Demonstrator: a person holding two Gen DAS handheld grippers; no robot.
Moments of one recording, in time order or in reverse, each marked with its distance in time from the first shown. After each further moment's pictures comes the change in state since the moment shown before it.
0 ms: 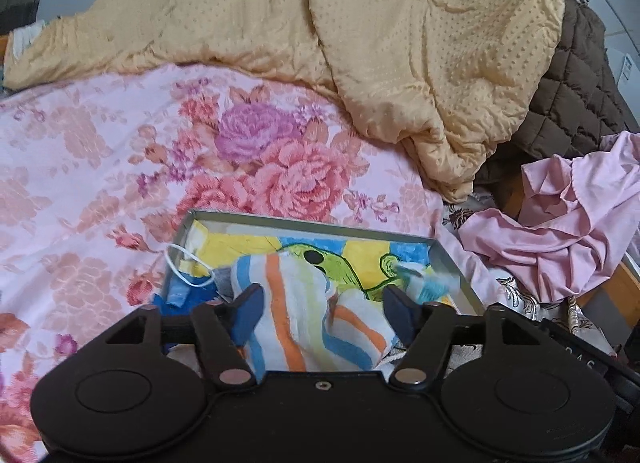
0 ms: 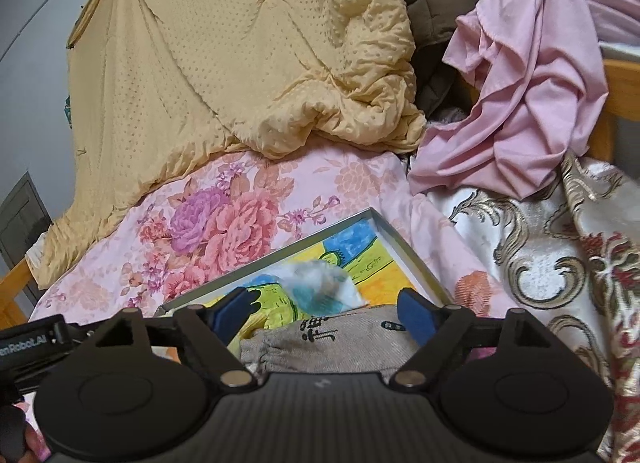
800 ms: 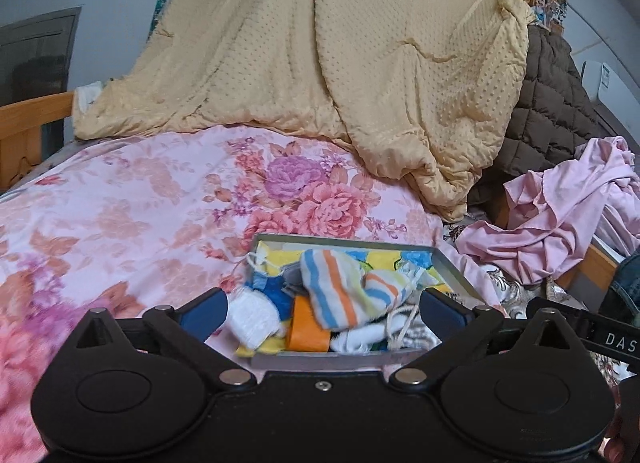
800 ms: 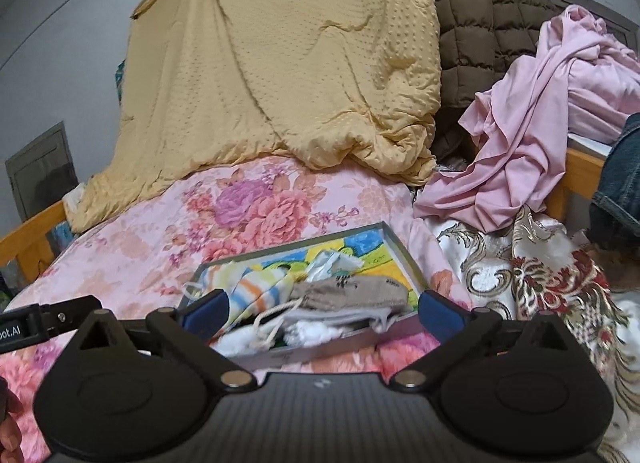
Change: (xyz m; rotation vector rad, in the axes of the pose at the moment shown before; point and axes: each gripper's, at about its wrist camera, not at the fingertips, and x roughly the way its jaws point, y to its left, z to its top) left arm -0.157 0.022 -0.051 0.065 -0.144 0.056; right arm -0.143 0.054 -0.032 -0.211 -0.039 -0.018
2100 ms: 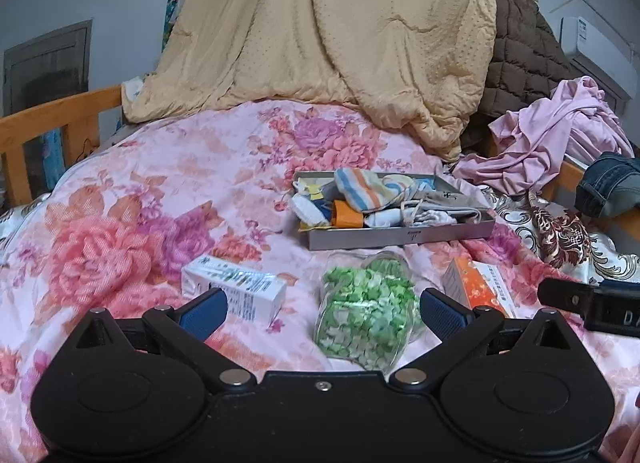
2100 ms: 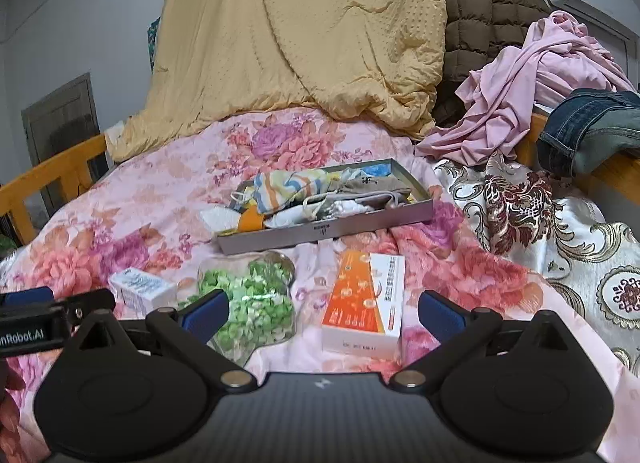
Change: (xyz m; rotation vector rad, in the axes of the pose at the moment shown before) left arm -0.152 0.032 -0.094 0.107 0.063 0.048; right arm -0.143 0.053 -0.099 -0.074 0.087 -0.023
